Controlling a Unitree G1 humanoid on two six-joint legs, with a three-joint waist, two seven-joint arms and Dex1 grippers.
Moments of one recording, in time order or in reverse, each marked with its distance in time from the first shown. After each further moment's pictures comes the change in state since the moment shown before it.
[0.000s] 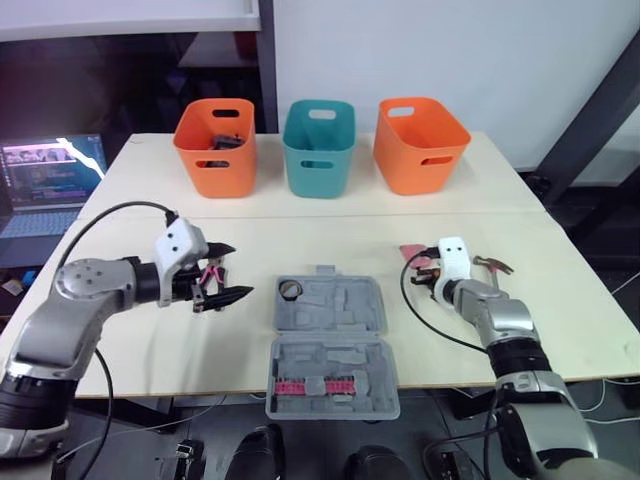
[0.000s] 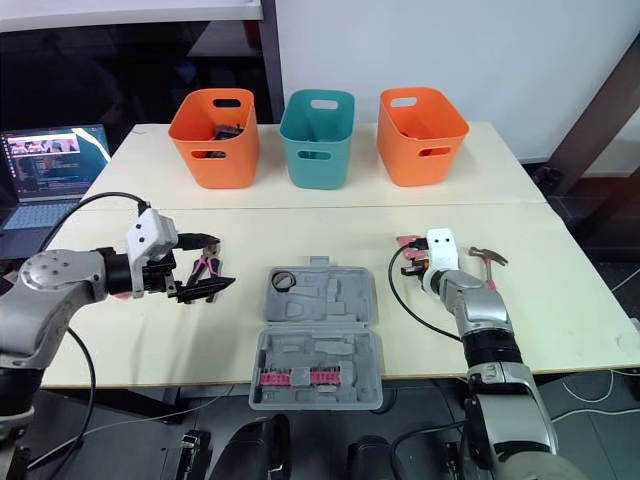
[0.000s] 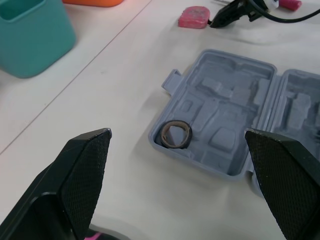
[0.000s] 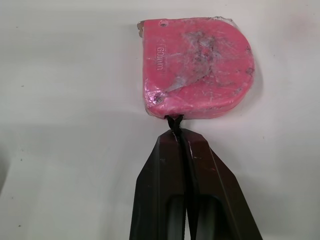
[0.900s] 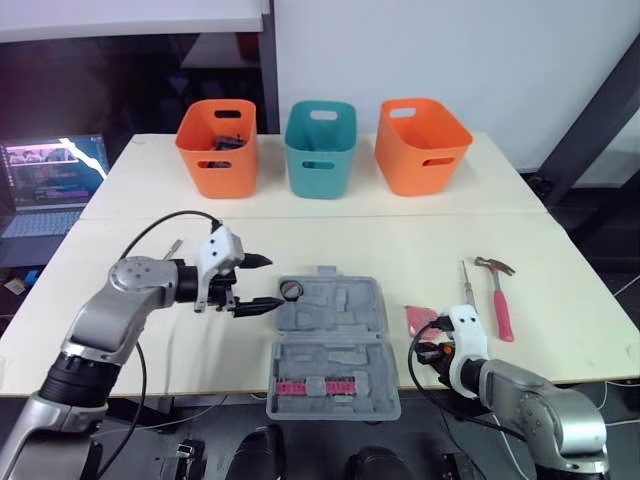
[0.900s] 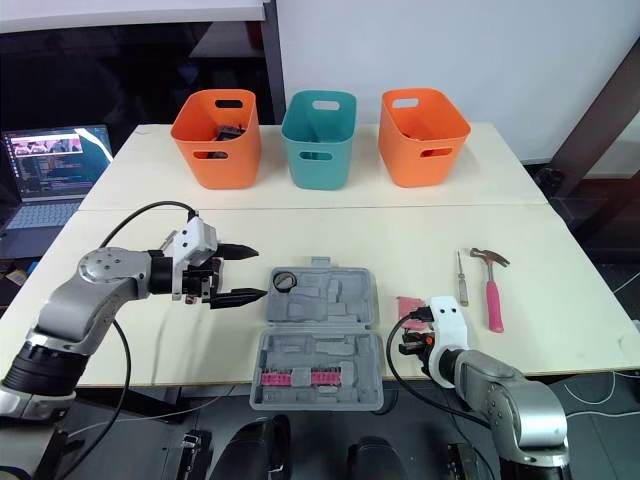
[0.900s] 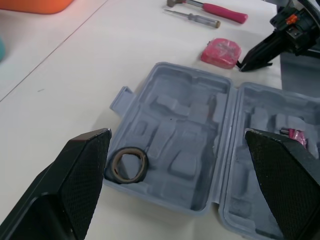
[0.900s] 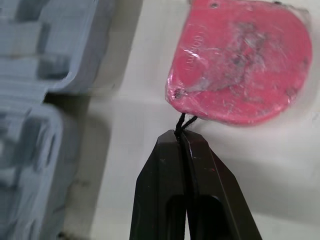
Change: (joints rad) left arm -0.097 -0.103 -0.163 0.100 0.014 -0.022 -0.094; right arm 0.606 0.059 -0.094 -0.973 0.220 0.599 -0.009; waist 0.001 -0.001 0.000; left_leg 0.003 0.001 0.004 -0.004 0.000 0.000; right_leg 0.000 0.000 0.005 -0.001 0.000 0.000
